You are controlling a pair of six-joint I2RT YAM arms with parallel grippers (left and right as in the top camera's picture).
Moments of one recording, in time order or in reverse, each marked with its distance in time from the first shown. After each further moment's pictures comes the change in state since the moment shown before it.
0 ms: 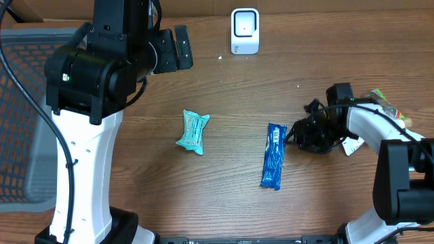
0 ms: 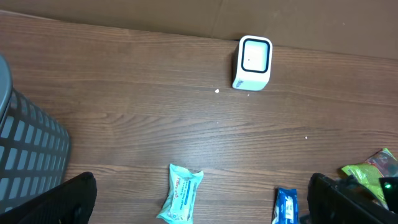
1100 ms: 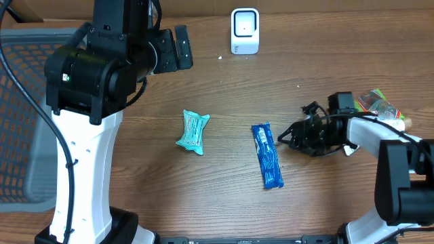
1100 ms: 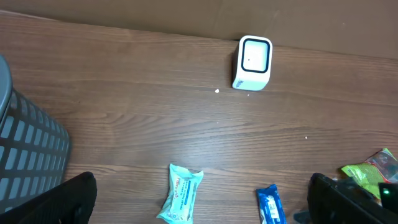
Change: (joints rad) left arm 0.000 0.000 0.000 0.000 0.000 0.000; right arm -0.039 -0.006 -0.108 0.224 -0.201 0.016
